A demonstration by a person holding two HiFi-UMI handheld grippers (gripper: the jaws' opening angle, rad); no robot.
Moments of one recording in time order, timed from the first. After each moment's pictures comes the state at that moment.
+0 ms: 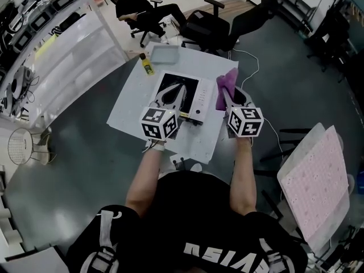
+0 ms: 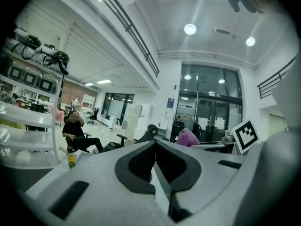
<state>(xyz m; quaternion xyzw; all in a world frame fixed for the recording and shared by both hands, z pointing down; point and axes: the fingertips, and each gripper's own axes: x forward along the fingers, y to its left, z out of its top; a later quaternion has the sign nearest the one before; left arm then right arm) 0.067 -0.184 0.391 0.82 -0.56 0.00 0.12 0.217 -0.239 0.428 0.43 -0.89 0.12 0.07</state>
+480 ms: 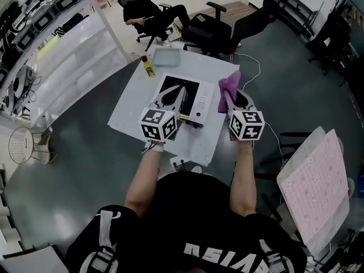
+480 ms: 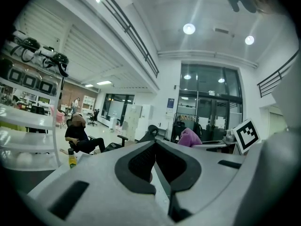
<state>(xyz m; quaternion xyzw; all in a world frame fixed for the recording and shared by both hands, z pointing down) 0.065 -0.184 0.383 0.82 -0.56 0.01 0.11 0.224 -0.238 0.421 0.43 -0.89 0.10 0.07</state>
